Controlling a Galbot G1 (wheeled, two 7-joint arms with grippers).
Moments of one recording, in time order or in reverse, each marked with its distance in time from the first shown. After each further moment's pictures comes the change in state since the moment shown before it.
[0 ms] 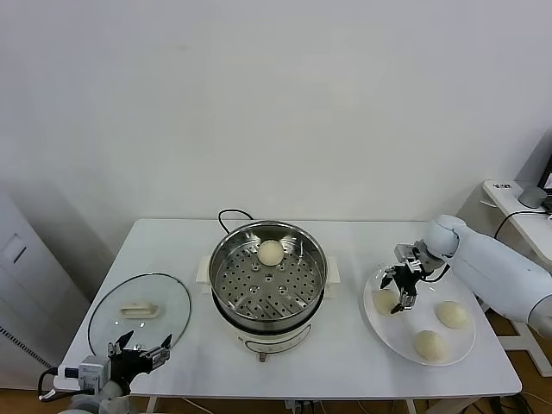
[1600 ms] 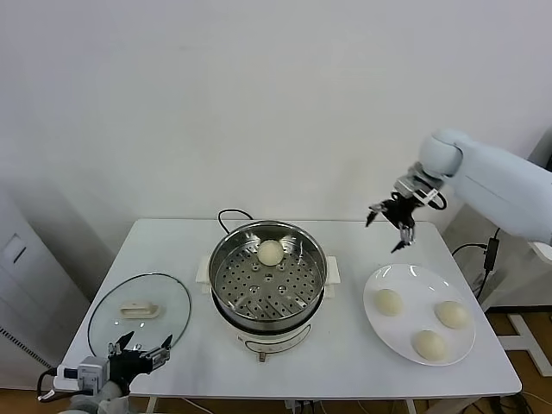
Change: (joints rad) left arm 0.003 0.009 -0.003 -0.001 -0.017 -0.008 0.007; right arm 0.435 -0.022 -0.320 0.082 0.194 0.170 -0.109
